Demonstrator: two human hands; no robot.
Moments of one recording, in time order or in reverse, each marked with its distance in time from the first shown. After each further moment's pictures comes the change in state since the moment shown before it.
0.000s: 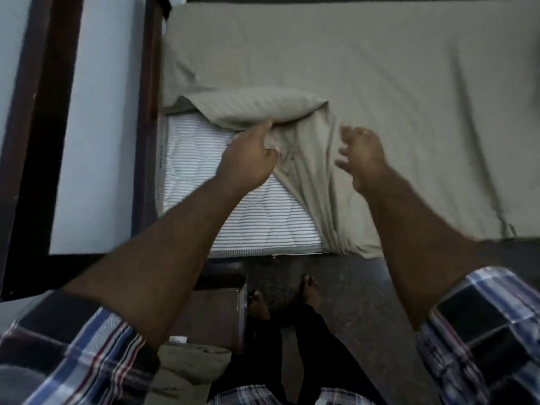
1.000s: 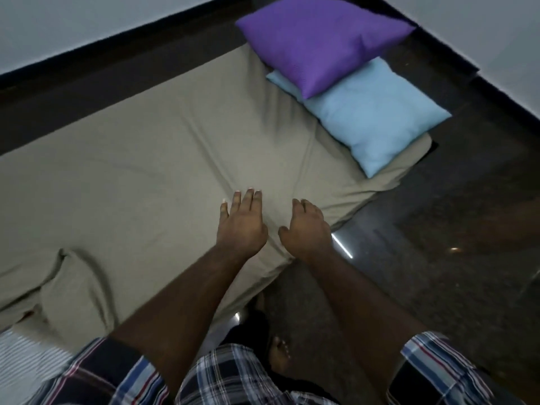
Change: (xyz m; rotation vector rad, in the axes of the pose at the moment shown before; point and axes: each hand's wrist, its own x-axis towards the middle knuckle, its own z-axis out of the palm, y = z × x) left_hand 0.071 0.513 0.407 0.575 -0.299 0.502; right_hand 0.069 0.076 -0.562 -0.832 0.357 -0.065
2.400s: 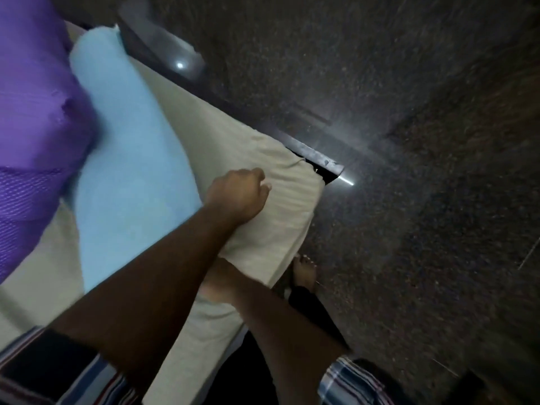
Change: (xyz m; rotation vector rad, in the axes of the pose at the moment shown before) left_hand 0.576 0.474 0.101 0.232 -0.376 0.265; right_hand 0.478 0.484 -0.119 0.920 0.006 0.439
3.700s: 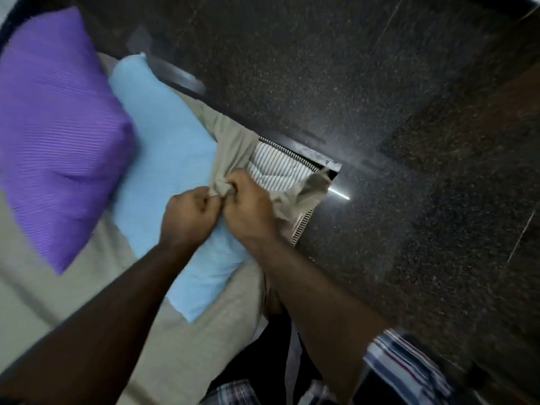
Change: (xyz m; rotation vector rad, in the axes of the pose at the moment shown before) left_hand -0.132 -0.075 -0.040 -0.406 0.366 -0.122; right_hand -0.122 -0.130 0.045 0.076 0.136 -0.407
